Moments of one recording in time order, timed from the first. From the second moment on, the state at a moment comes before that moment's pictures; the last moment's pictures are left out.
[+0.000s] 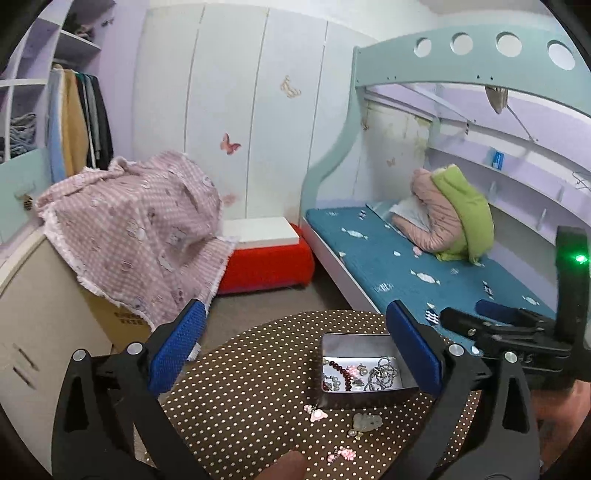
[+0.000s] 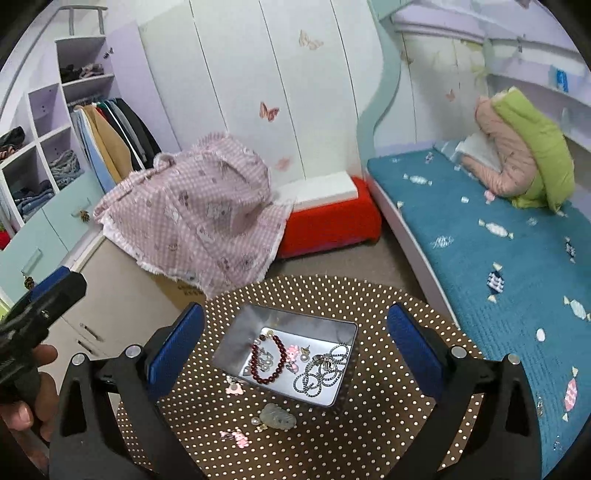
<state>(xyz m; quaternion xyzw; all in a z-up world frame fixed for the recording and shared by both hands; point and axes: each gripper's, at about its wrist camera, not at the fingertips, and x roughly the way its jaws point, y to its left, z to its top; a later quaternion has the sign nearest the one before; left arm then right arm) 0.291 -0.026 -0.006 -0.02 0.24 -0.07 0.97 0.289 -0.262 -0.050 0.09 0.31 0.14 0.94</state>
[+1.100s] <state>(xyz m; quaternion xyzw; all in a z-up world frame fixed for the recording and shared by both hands) 0.148 0.013 -0.035 -0.03 0.22 -0.03 0.97 0.137 -0.245 -0.032 0.04 0.23 0.08 0.97</state>
